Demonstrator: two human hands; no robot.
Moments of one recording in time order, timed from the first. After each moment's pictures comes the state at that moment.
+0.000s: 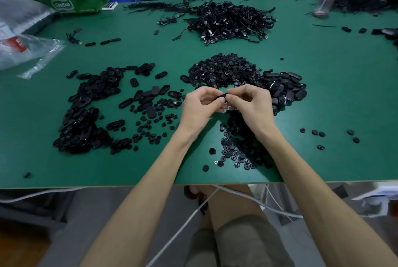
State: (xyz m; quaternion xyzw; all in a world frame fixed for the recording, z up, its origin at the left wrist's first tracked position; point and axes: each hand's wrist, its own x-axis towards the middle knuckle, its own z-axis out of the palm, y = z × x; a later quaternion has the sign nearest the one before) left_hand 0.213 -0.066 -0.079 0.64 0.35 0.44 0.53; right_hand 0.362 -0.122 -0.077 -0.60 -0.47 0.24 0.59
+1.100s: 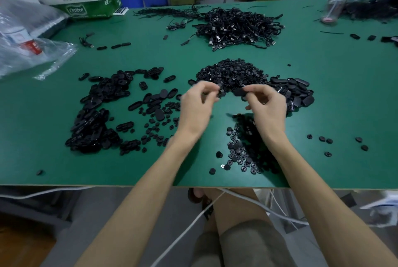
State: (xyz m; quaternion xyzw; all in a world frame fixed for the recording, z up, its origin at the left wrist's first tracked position) left_hand 0.198 -0.075 -0.045 0.71 0.43 0.43 0.36; right_hand 0.359 -0.127 -0.069 -0.64 -0.43 0.16 0.62
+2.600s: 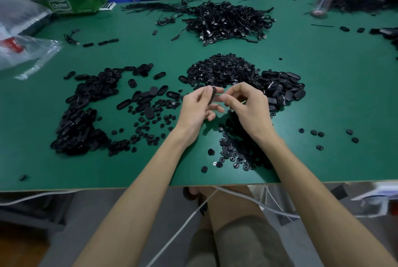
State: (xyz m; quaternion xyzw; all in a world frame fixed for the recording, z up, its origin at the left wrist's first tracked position) left_hand 0.214 -0.068 -0.073 0.56 0.36 0.42 0.62; right_hand 0.355 -0.127 -0.071 -0.64 -0.54 0.15 0.53
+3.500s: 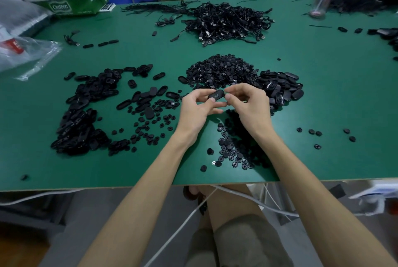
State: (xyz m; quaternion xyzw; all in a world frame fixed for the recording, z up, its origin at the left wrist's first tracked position) left_hand 0.215 -0.075 -0.072 0.60 0.38 0.44 0.55; right_hand 0.358 -0.125 -0.072 -0.64 -0.51 0.16 0.55
